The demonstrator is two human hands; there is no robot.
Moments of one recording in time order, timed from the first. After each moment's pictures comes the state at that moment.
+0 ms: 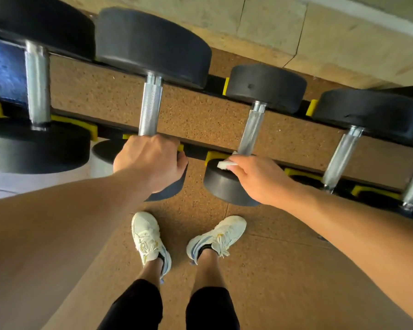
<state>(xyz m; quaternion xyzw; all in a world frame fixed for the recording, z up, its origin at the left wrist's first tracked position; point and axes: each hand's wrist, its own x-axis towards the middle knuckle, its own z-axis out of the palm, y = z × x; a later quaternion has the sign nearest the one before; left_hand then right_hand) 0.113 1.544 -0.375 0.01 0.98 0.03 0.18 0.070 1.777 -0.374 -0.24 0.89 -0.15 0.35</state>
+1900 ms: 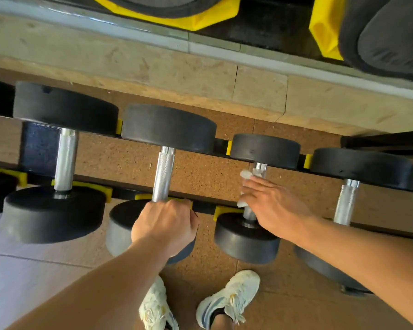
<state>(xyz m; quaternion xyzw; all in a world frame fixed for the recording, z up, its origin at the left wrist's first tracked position) 0.115 1.542 -0.375 -0.02 0.98 0.07 0.17 0.029 1.780 -0.381 -0.43 0.88 0.05 0.18</state>
